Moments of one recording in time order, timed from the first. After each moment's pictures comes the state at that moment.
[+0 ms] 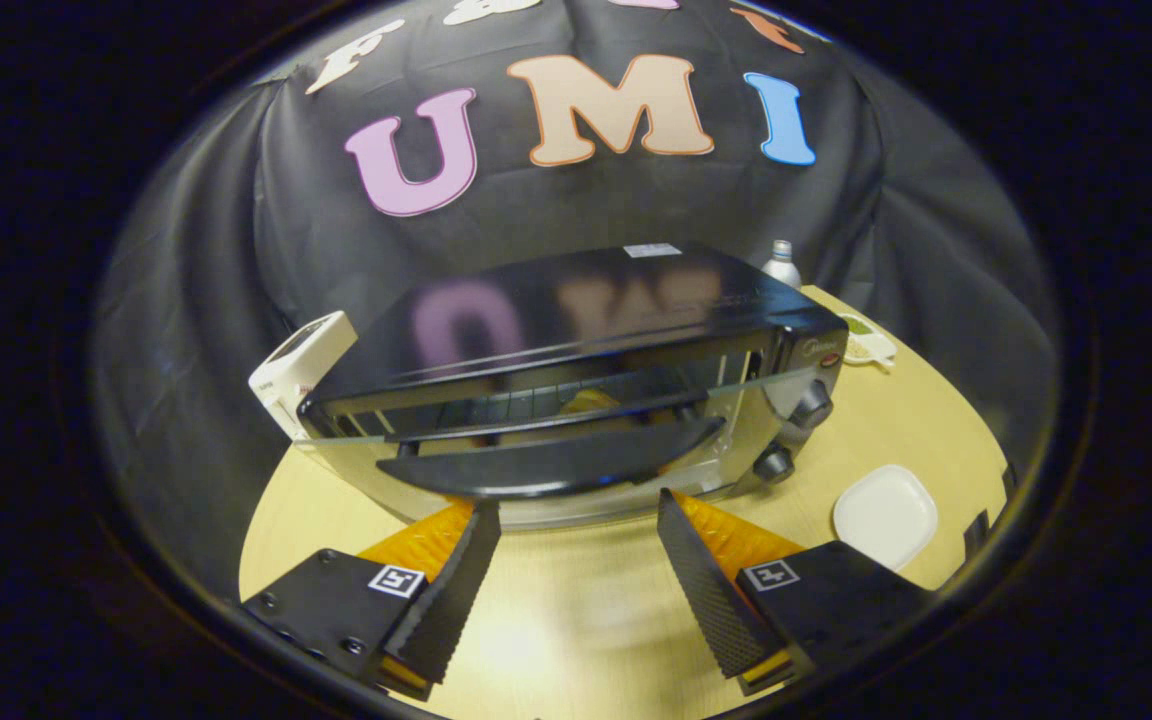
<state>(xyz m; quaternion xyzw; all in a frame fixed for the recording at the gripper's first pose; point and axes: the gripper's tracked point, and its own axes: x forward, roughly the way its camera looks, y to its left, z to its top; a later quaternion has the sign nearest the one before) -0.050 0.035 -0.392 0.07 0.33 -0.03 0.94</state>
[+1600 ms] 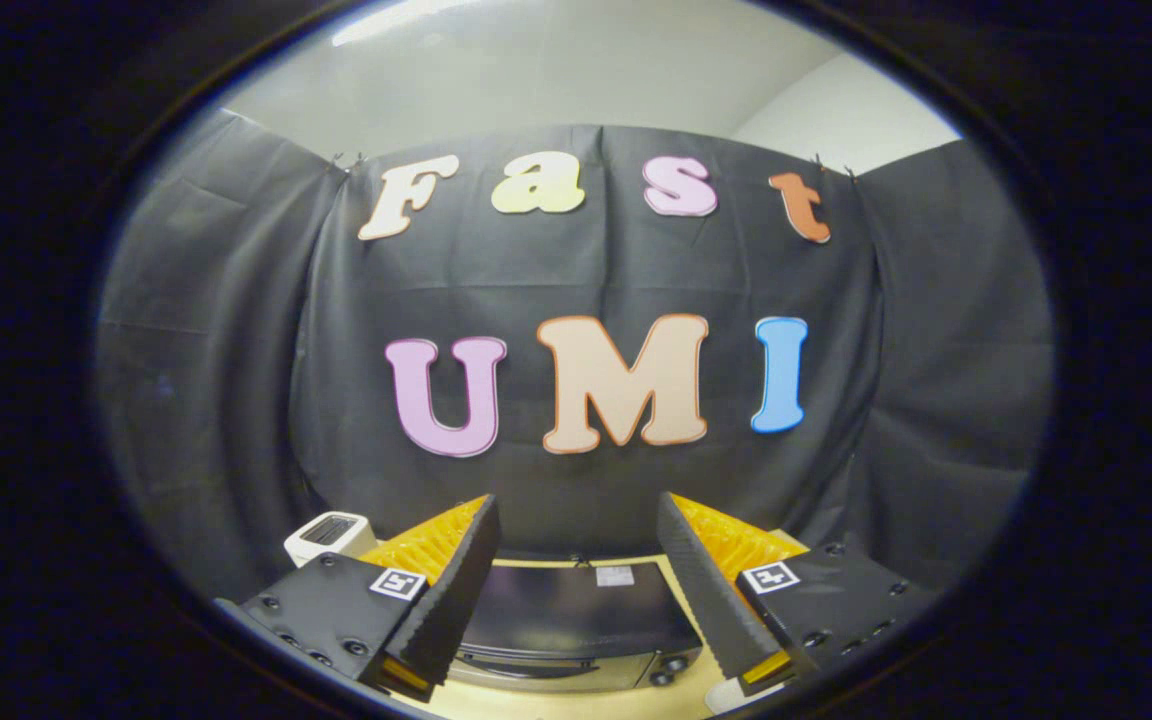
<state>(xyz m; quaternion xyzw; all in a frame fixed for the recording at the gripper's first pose) 0.006 -0.004 -0.064 0.00 0.02 -0.03 1.00</state>
